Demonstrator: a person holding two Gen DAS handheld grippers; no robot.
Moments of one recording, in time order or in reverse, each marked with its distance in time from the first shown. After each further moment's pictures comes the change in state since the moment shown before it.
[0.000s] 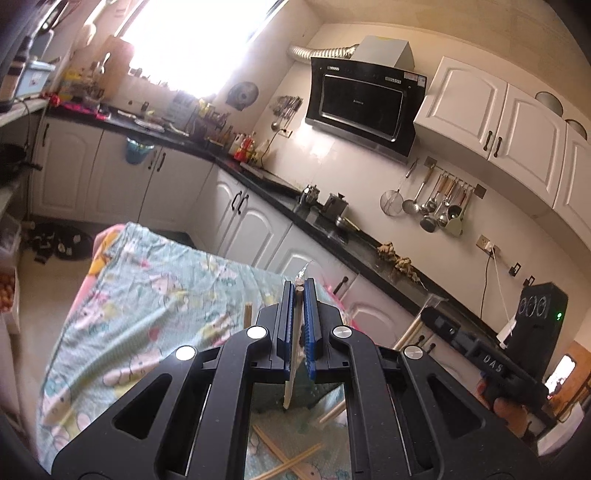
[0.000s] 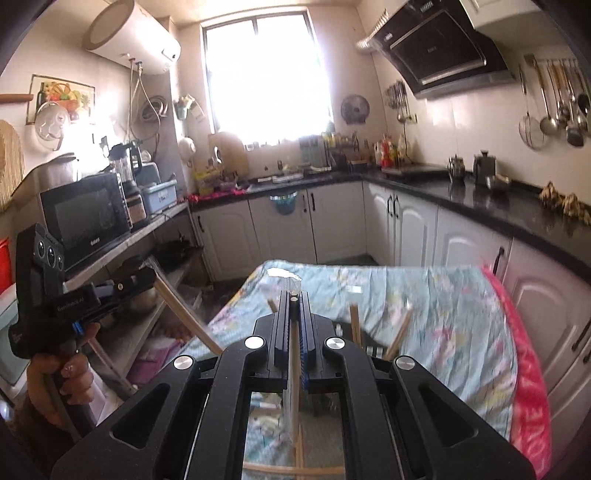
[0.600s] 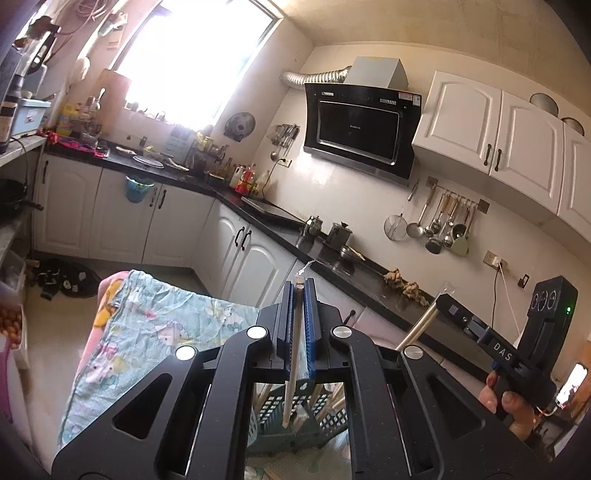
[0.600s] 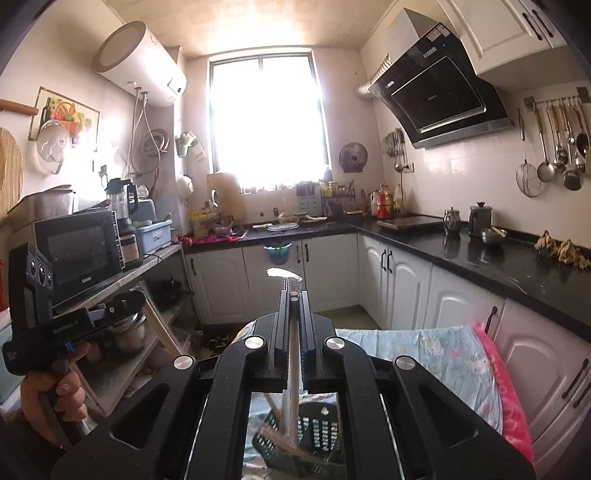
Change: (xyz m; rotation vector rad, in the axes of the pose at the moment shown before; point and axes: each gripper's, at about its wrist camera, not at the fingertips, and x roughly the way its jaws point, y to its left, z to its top) left arm 0.008 -0.011 0.050 0.050 -0.100 0.024; right arm 0.001 -0.010 0.057 -0.041 -0.171 -0.029
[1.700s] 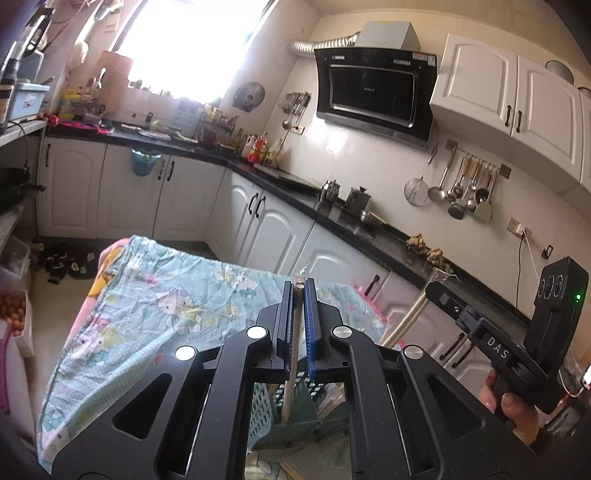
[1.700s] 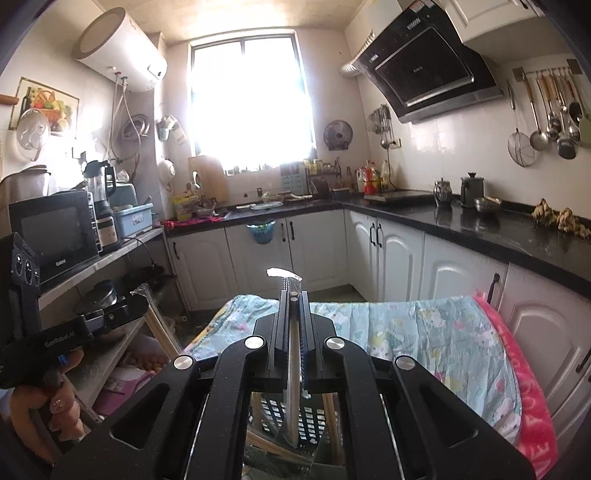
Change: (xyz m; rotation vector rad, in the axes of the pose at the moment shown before) left arm 0.063 0.013 -0.062 0.032 0.117 0.065; right arm 0.059 -0.022 -0.066 0.041 0.068 -0.049
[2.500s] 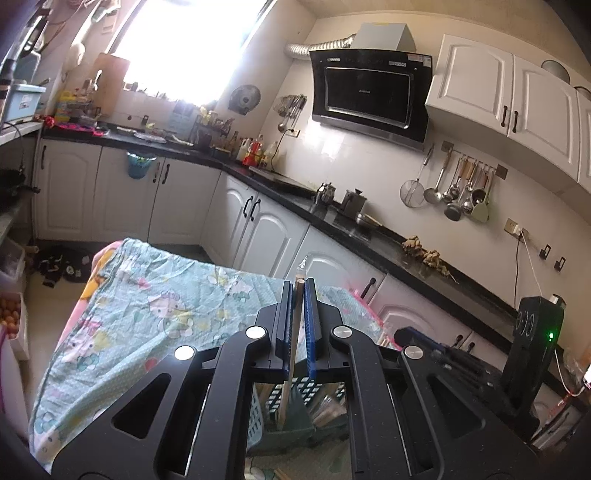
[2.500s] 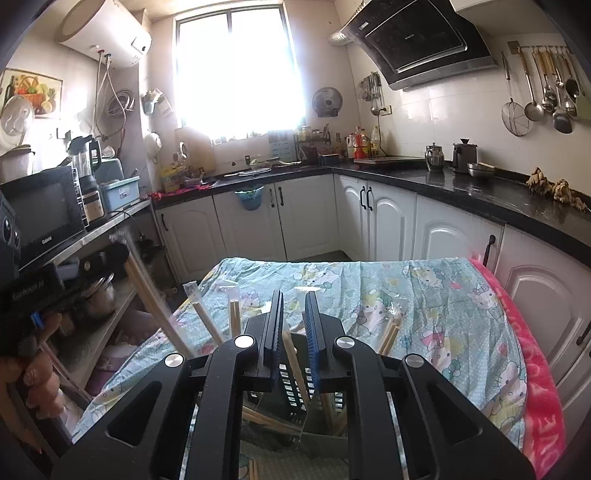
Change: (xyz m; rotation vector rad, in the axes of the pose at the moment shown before) left arm 0.010 -0.007 -0.002 0.010 -0.026 -0.019; right arm 0.019 -0.009 -0.037 0.021 0.121 -0.032
